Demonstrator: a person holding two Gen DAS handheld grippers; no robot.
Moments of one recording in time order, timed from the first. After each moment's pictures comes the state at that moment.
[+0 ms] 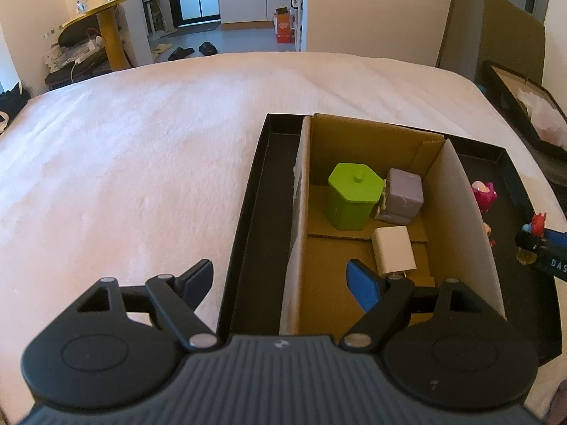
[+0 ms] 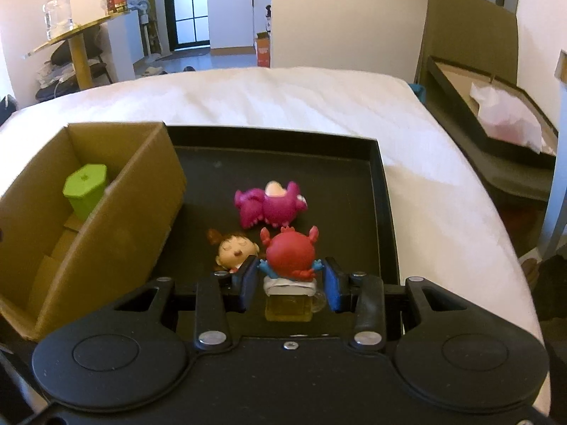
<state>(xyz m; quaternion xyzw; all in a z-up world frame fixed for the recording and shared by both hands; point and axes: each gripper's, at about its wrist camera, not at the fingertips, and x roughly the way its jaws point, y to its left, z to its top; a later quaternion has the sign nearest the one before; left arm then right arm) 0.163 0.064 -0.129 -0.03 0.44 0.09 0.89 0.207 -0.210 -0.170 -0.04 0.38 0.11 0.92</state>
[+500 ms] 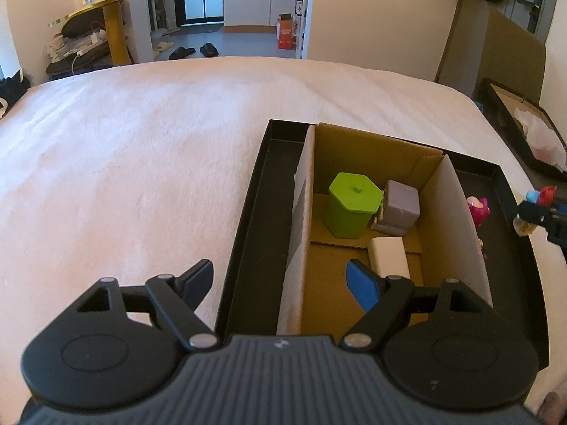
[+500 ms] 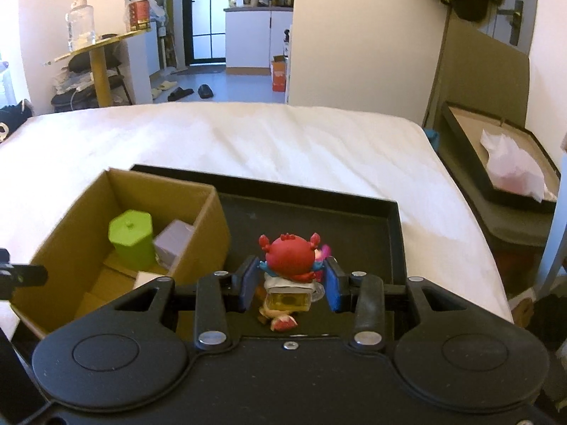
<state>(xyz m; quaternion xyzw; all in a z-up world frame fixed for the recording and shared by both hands) 0.160 0.074 -0.126 -0.06 0.43 0.09 0.90 0.206 -0.176 -0.116 -0.06 0.34 0.13 0.93</state>
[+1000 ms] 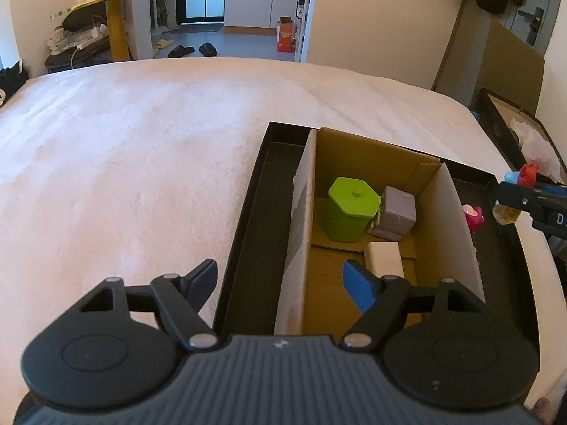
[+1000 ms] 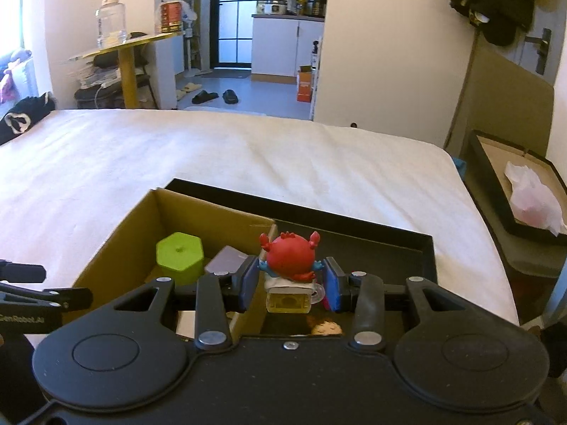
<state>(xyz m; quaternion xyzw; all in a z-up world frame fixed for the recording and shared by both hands) 0.156 0.081 -0.125 -0.09 0.42 0.08 0.90 0.202 -0.133 -0.091 -0.08 0.33 0.16 0.93</state>
